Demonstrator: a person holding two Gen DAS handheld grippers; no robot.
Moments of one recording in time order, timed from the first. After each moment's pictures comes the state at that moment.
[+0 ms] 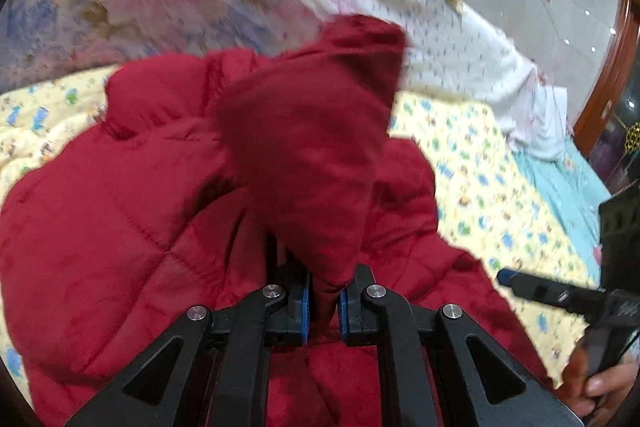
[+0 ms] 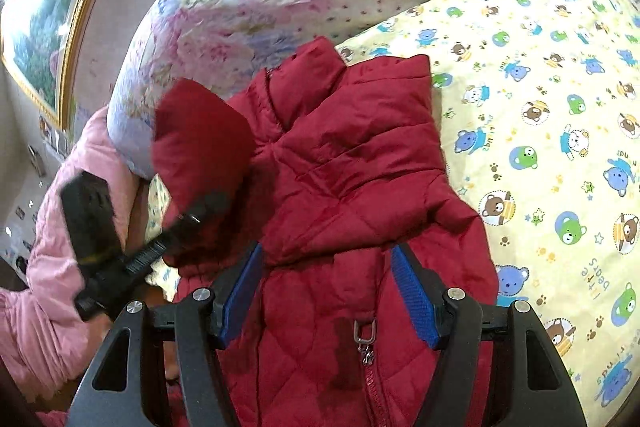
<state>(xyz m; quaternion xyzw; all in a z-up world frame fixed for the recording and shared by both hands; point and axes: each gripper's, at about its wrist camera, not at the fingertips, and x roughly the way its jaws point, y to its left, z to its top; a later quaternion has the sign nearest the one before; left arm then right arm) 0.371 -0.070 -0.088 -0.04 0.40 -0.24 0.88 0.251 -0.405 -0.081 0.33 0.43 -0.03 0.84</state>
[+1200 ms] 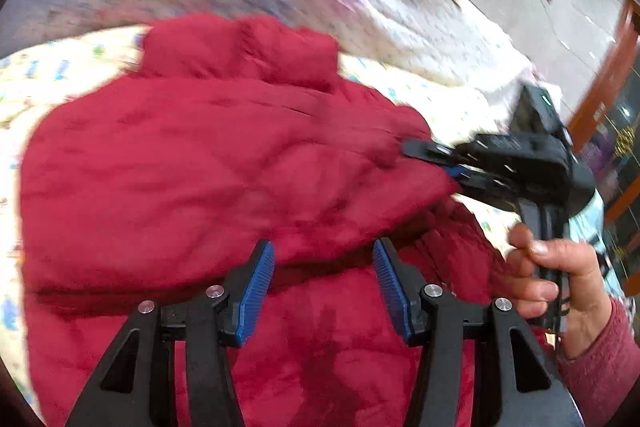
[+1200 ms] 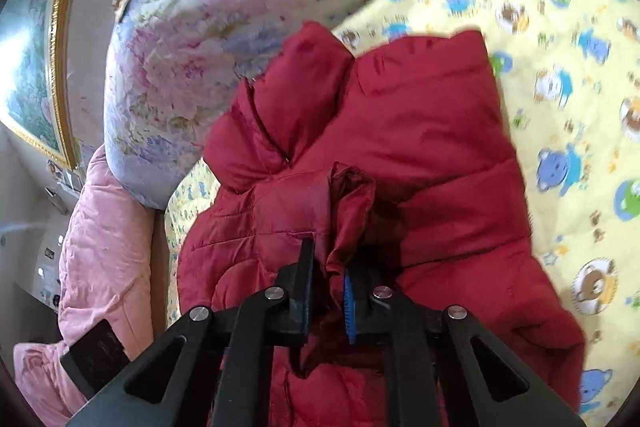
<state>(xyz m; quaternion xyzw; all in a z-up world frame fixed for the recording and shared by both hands) 0.384 -0.034 -0.101 -0.07 0.41 -0.23 0.88 0.339 -0.424 -0.120 0.39 0.43 0.01 0.81</state>
